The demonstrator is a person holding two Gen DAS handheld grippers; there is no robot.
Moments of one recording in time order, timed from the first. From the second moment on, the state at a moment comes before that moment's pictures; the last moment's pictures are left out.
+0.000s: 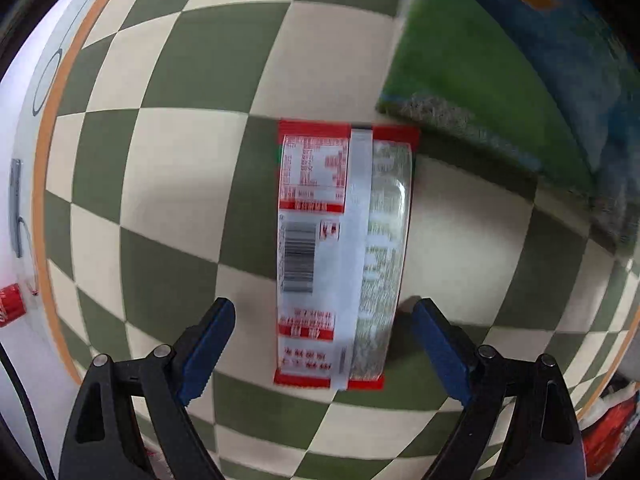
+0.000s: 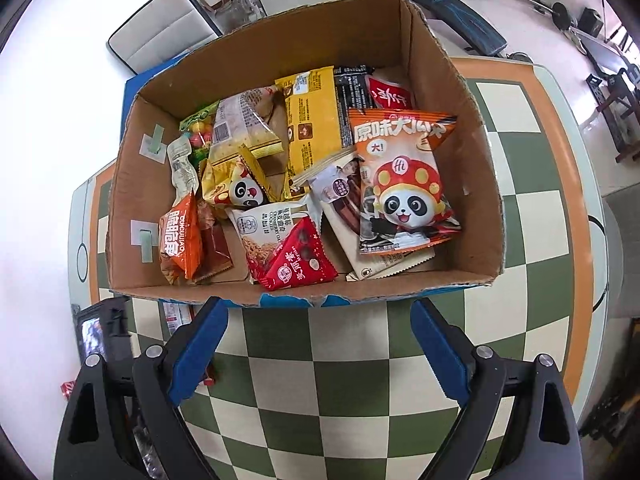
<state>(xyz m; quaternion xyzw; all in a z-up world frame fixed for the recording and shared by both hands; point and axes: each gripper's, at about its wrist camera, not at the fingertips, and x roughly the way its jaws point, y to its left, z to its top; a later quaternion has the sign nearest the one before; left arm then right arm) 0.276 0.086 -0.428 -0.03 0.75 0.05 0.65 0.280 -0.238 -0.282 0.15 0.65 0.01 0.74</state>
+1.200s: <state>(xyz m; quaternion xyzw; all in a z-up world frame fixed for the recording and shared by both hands) 0.208 0.041 -0.311 -0.05 0.70 -0.02 0.72 0.278 -0.233 -0.277 0.16 0.65 0.02 0.74</state>
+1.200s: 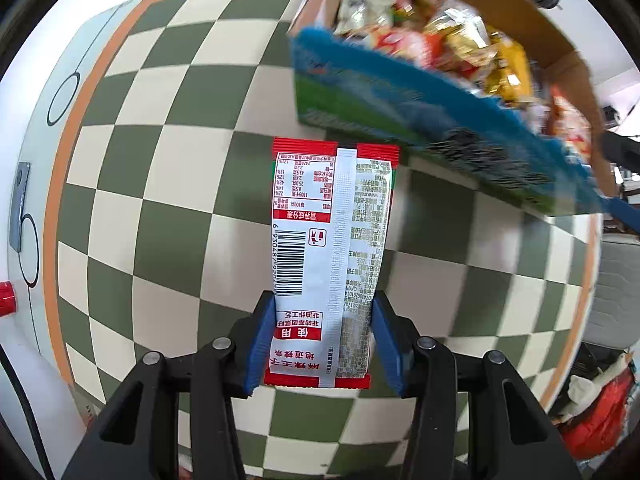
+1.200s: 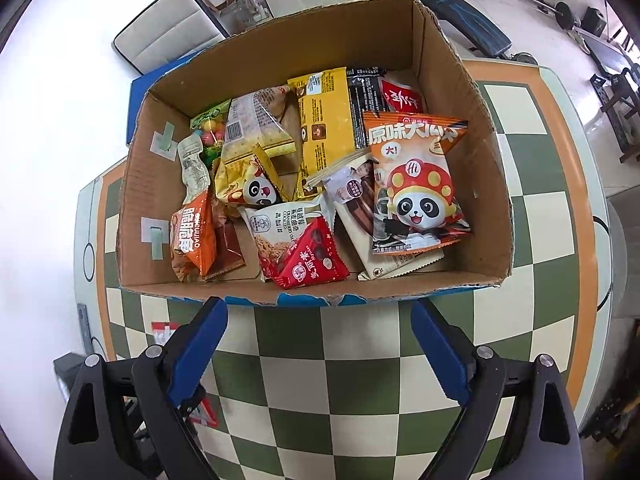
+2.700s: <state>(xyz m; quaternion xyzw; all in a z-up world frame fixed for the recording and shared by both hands) 0.476 -0.022 -0.326 0.01 0.73 -0.08 0.68 0.400 -0.255 -0.291 0.14 0.68 0.01 0.72</state>
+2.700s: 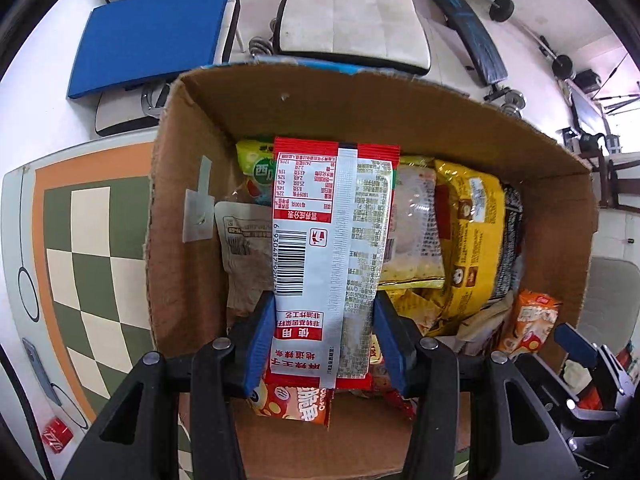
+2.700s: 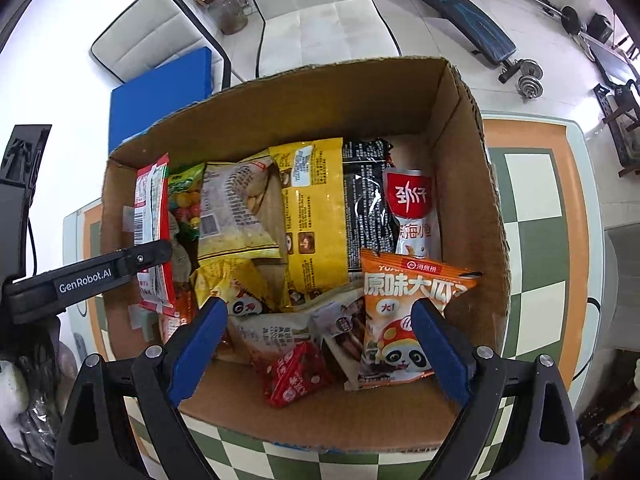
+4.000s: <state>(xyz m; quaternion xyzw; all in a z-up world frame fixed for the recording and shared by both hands) 0.360 0.004 -0.228 0.00 0.60 -0.04 0.80 0.335 -0.257 -0.243 0.12 0.63 0.02 0.77</state>
